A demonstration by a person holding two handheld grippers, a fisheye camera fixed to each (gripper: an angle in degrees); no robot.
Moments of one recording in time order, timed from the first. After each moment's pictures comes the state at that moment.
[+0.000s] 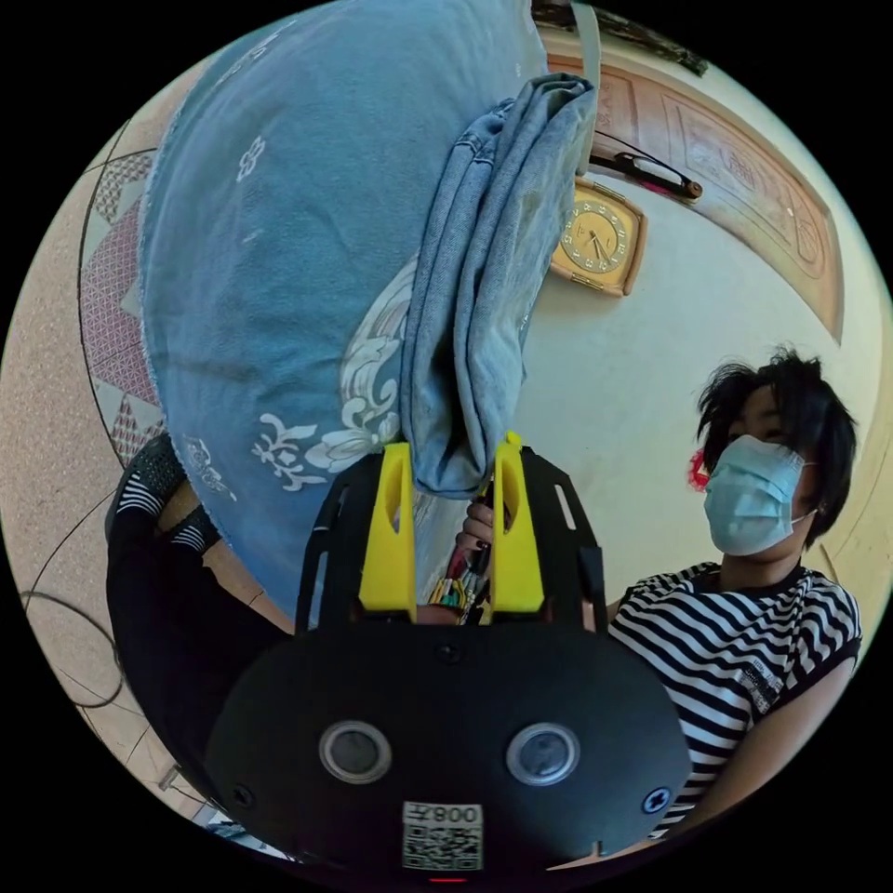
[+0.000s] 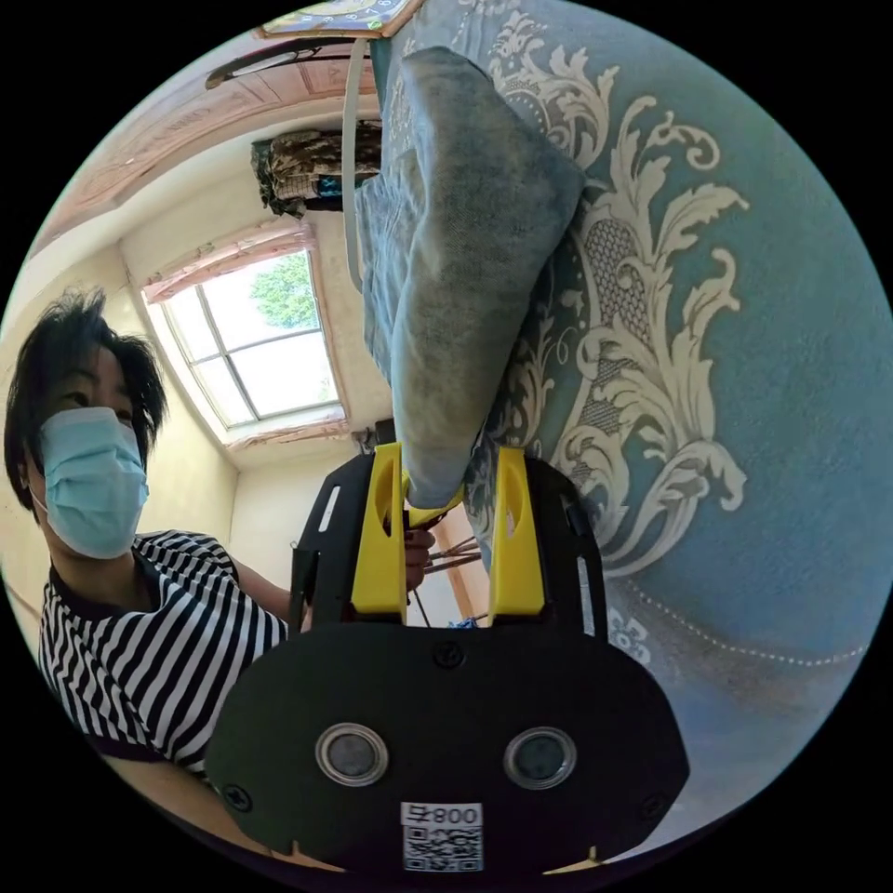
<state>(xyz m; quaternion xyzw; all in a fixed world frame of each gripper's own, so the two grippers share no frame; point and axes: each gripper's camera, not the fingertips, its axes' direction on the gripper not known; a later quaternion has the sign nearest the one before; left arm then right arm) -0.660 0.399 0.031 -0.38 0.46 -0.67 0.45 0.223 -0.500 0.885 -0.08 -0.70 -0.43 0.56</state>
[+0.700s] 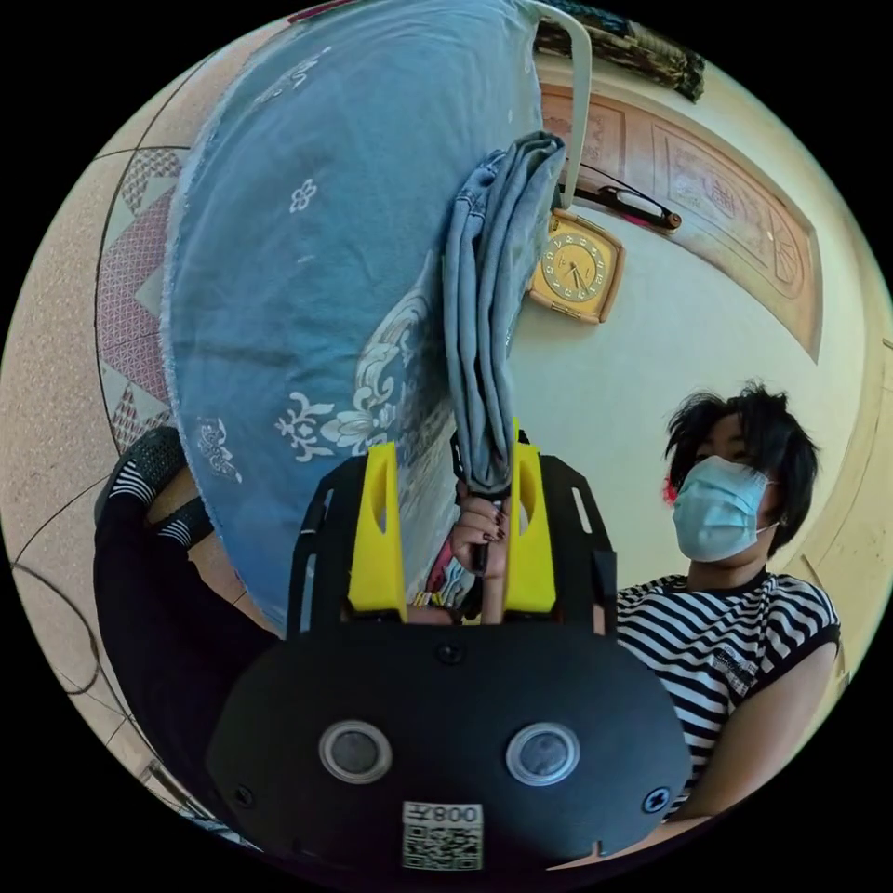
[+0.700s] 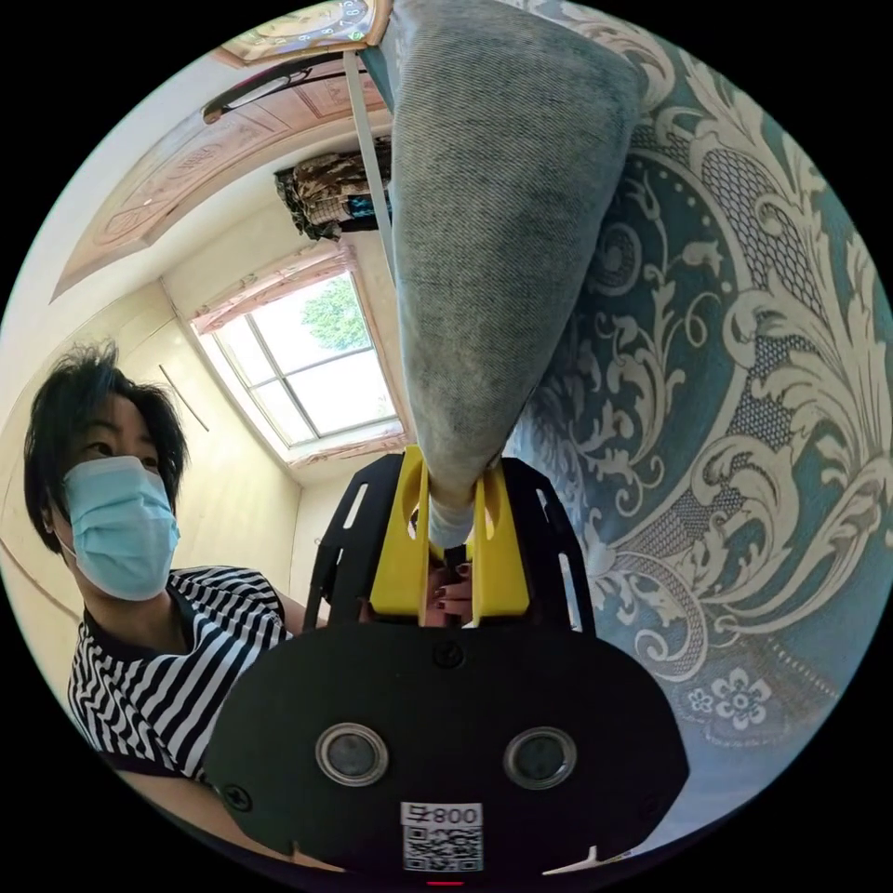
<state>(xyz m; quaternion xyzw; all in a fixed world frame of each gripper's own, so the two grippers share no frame) -0.638 0.425 0.027 -0.34 0.43 -0.71 0.44 0.244 -0.379 0.679 -0.14 -0.76 -0.40 0.49</state>
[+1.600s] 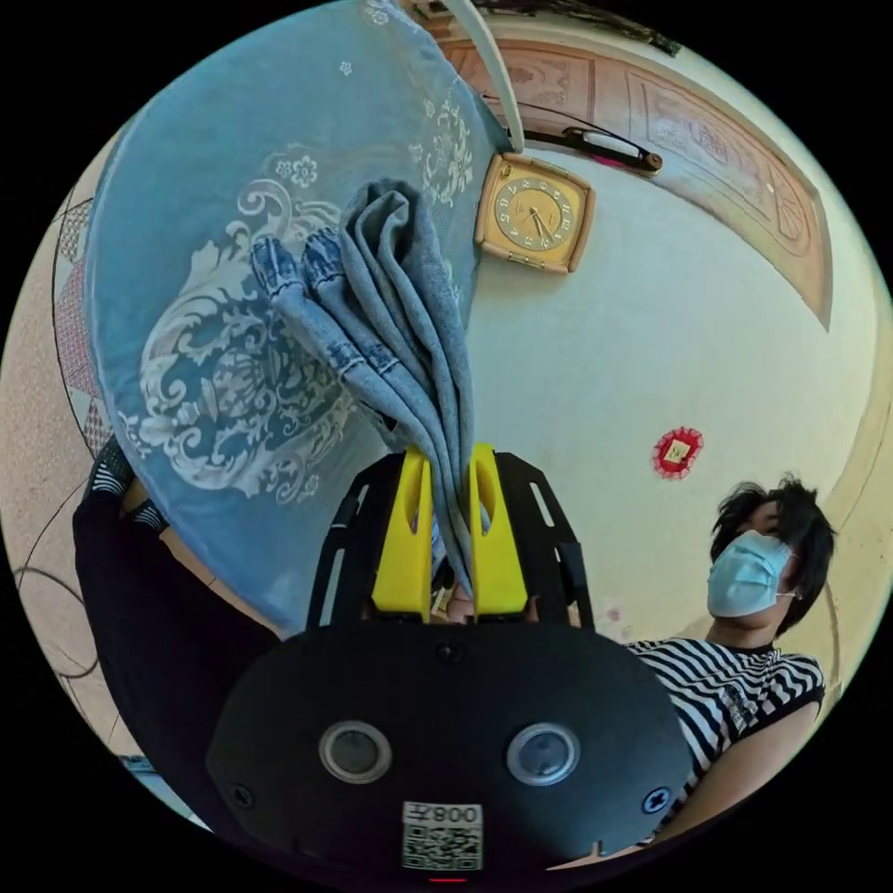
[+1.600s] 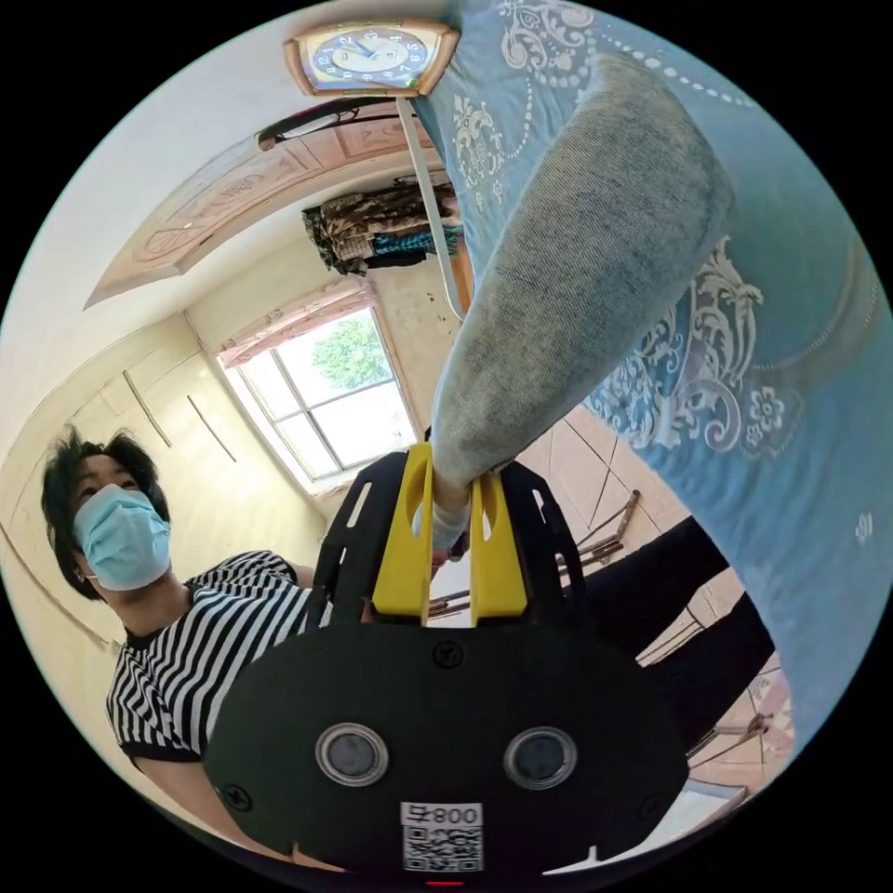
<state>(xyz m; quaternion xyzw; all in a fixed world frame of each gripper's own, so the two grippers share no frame) -0.468 0.311 0.102 -0.38 0.49 -0.66 0.43 0.447 -0.082 0.261 -0.14 -0.80 -0.33 0.49</state>
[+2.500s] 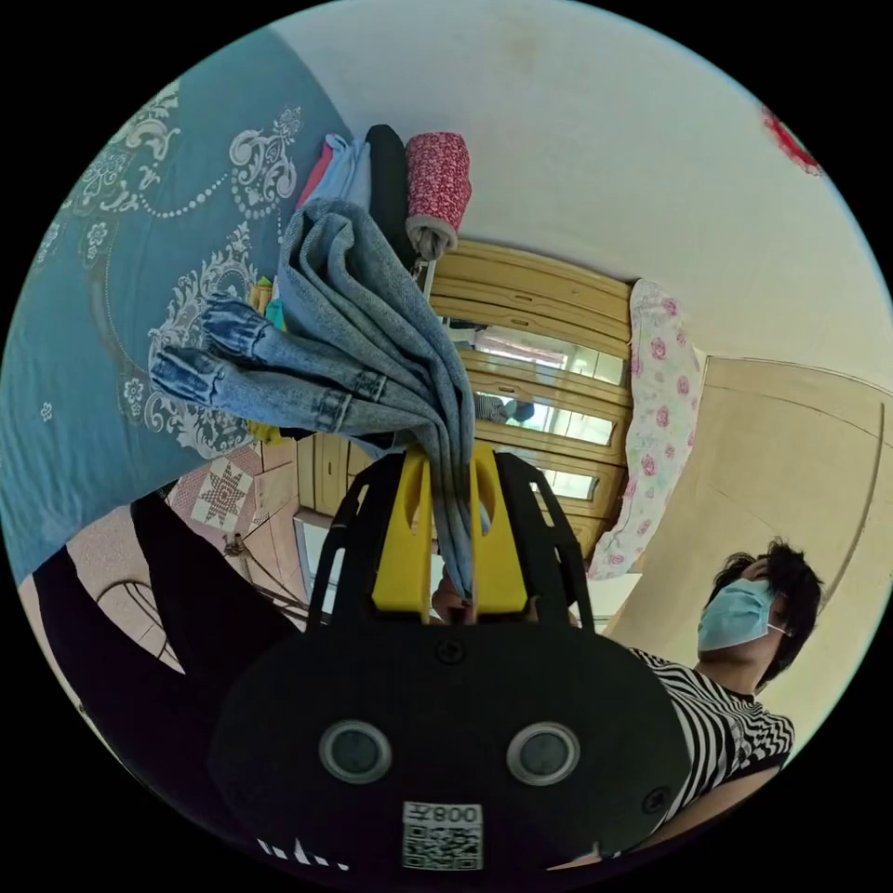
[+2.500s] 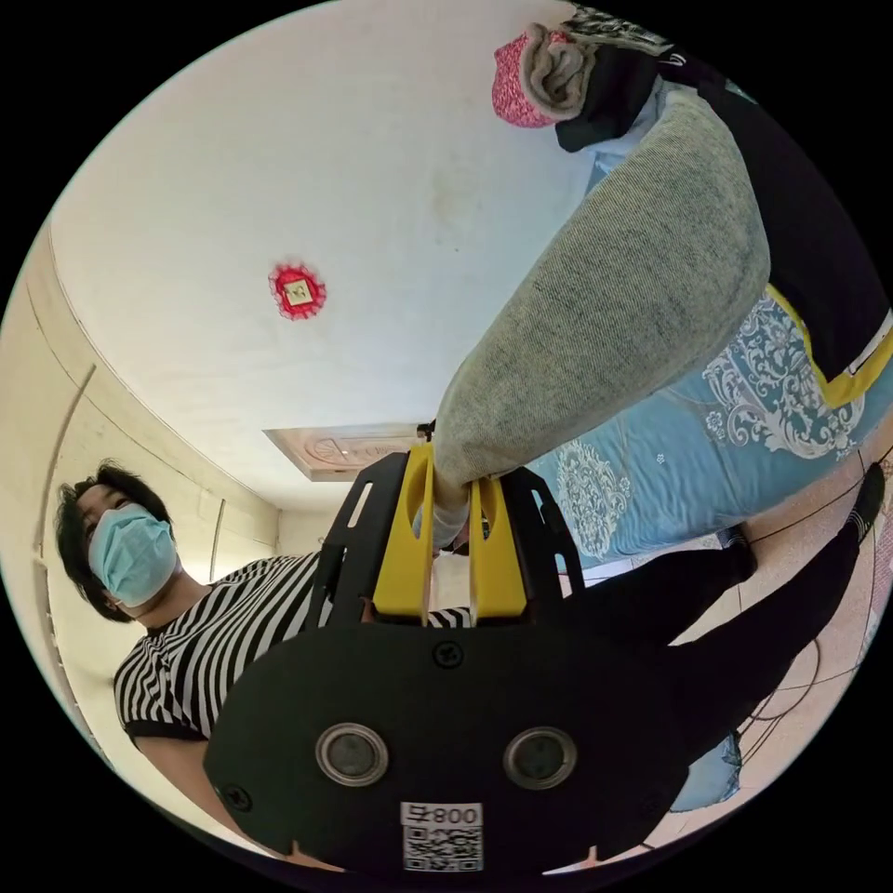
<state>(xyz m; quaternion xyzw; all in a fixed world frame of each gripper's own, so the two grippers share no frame) 0.054 0.104 0.104 -0.53 0.78 -0.21 0.26 0.945 0.441 -0.042 0.17 -0.89 0.12 0.40</state>
